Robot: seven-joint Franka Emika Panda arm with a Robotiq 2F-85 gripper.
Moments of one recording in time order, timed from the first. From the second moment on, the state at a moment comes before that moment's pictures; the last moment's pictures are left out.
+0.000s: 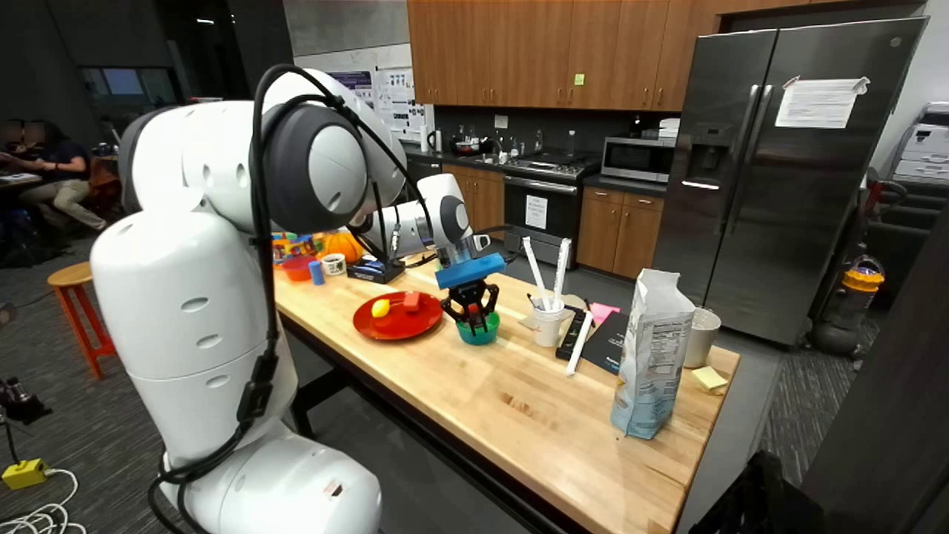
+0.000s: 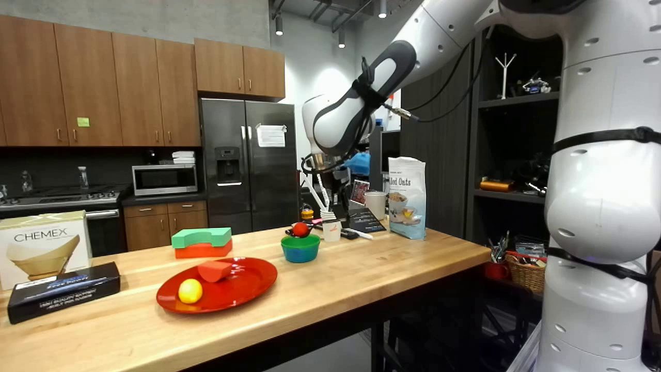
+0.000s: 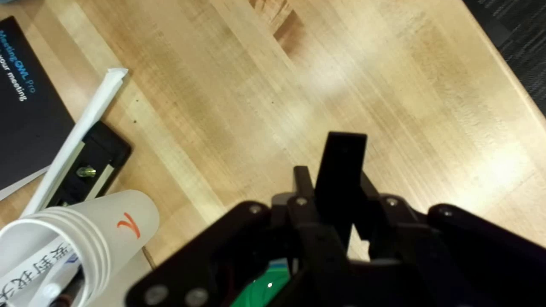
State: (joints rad) arm 0.08 -0.01 0.06 -2.22 -0.32 2.14 -0.35
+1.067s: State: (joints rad) arm 0.05 0.08 0.06 -2.16 0.18 2.10 -0.44
